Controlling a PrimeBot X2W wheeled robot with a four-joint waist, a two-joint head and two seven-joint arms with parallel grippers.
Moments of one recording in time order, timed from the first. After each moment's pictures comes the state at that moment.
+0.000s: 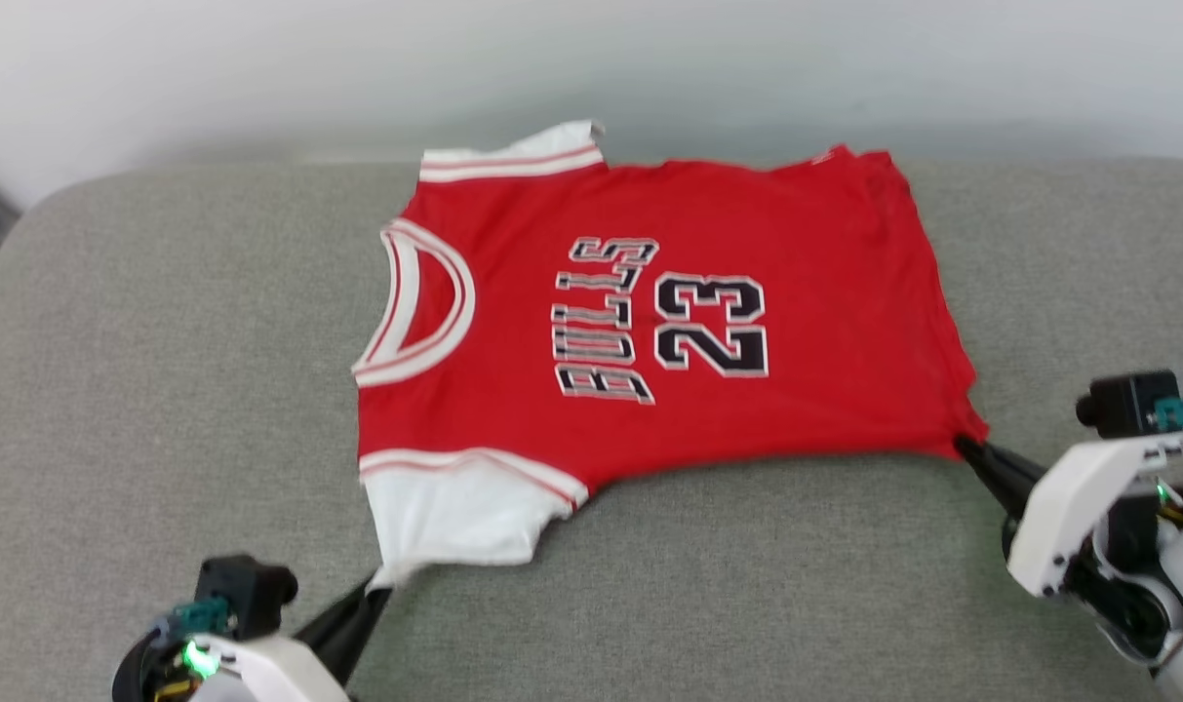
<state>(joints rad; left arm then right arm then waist) -0.13 0.74 -0.69 -0.02 -0.88 0.12 -0.03 -0.45 -0.53 0.54 0.51 0.92 0.13 0.15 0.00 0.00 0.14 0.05</state>
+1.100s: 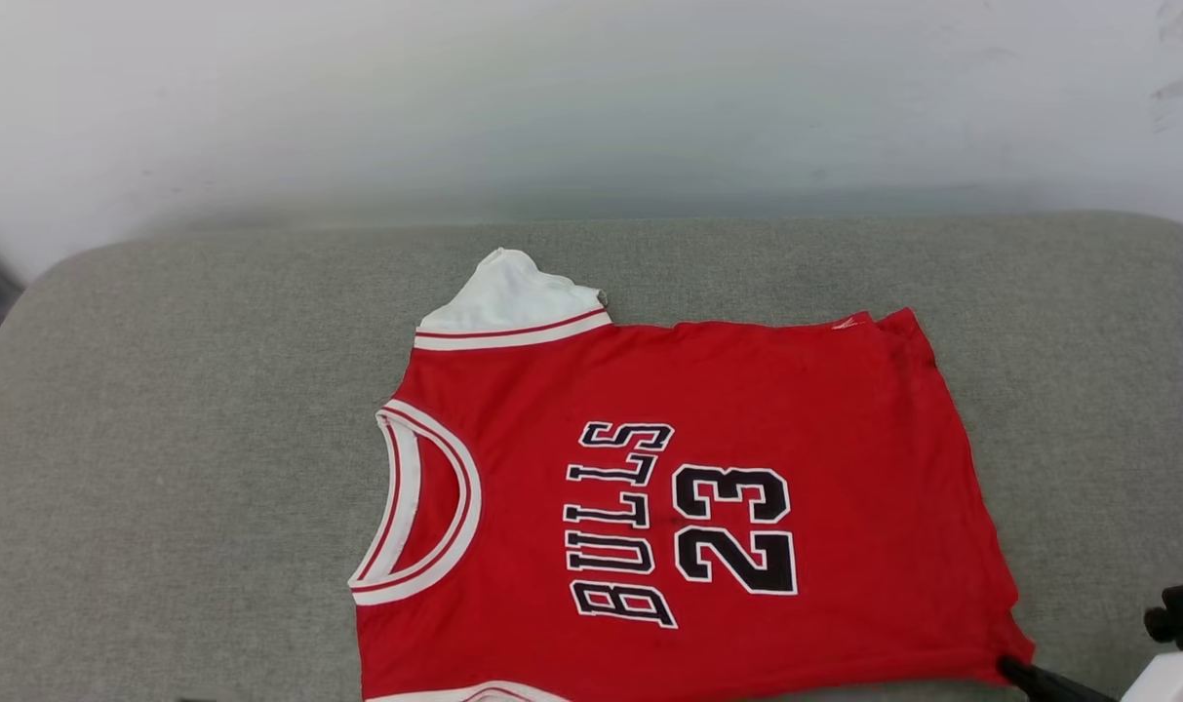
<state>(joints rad) 0.19 0.94 -0.71 -0.31 -1.05 0.17 0.07 0.15 -0.59 0.20 0.04 0.99 0.13 0.44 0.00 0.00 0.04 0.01</state>
